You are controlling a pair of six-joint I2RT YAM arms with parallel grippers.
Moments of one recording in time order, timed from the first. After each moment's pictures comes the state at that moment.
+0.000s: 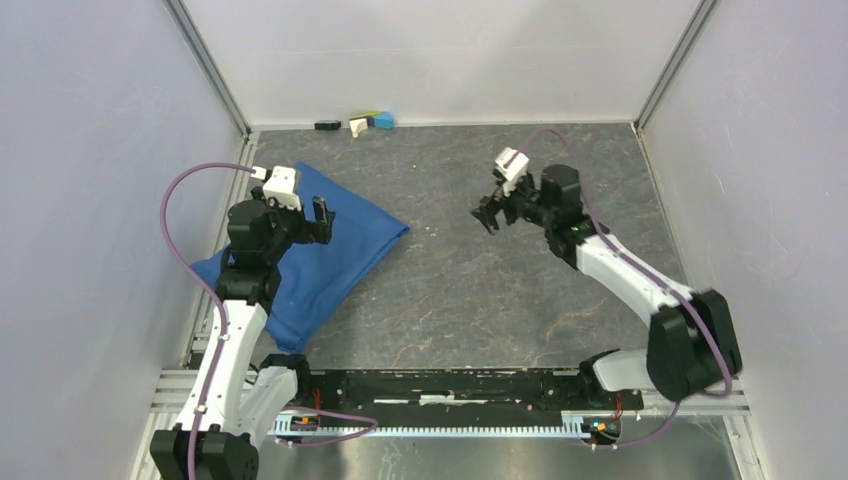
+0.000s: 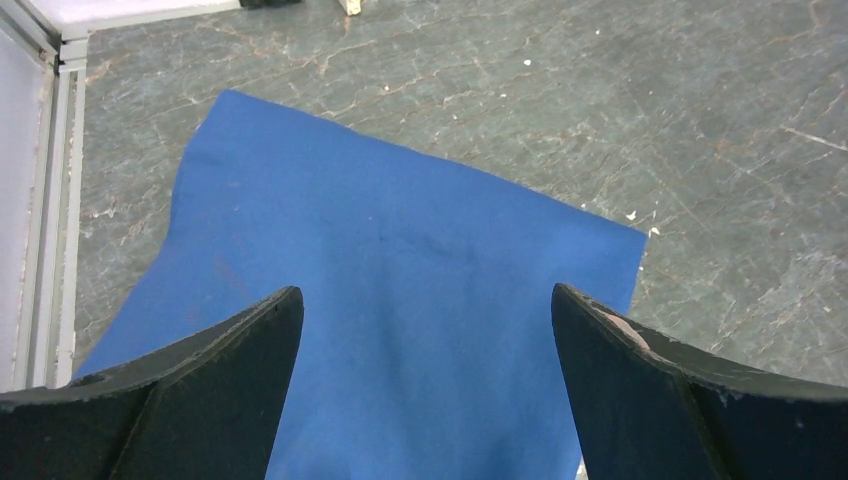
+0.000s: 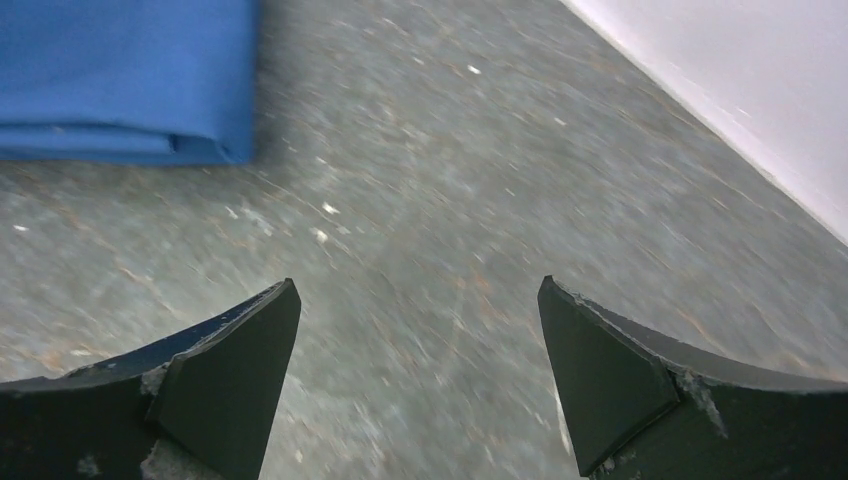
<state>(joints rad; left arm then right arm) -0.01 0.83 0.74 -0.19 0.22 0.04 0.34 1.28 0.81 0.16 -0.41 -0.29</state>
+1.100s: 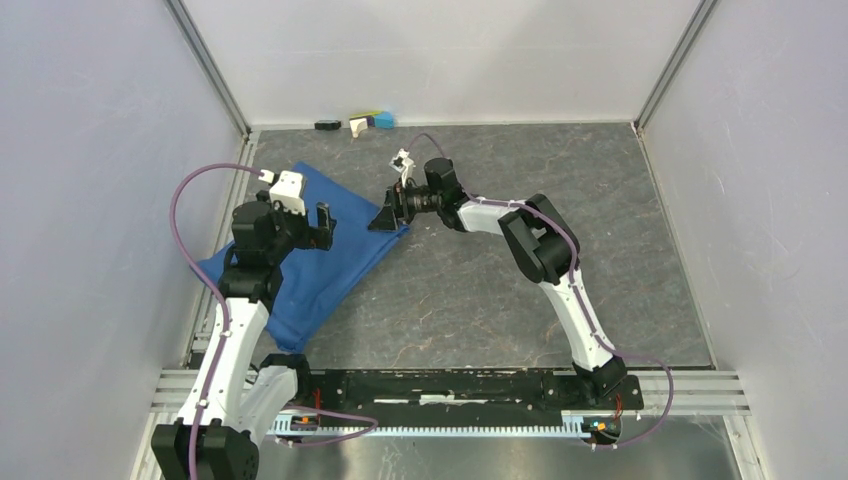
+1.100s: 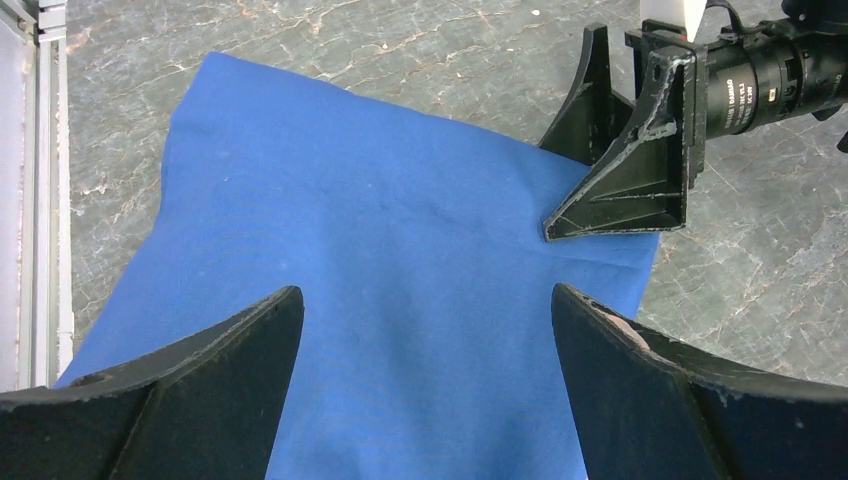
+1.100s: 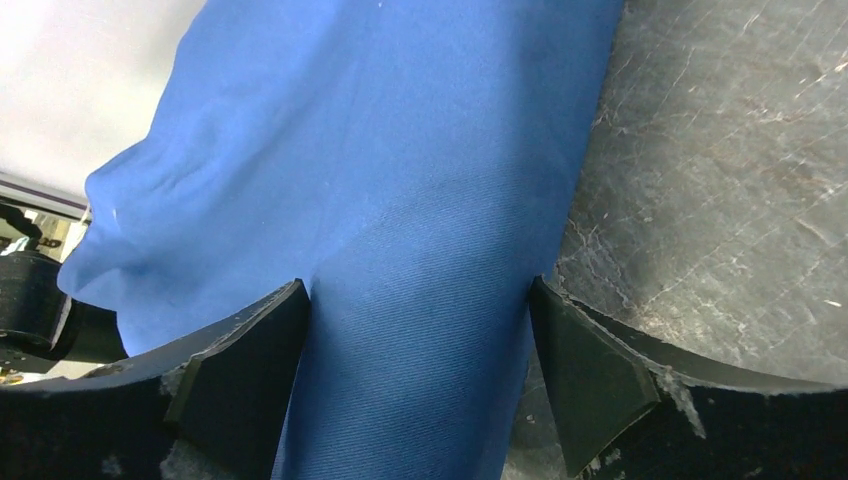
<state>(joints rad) -0.01 0.84 0.72 -0.24 0.22 0.10 0.63 2.41 1.65 0.45 -0.84 0.42</state>
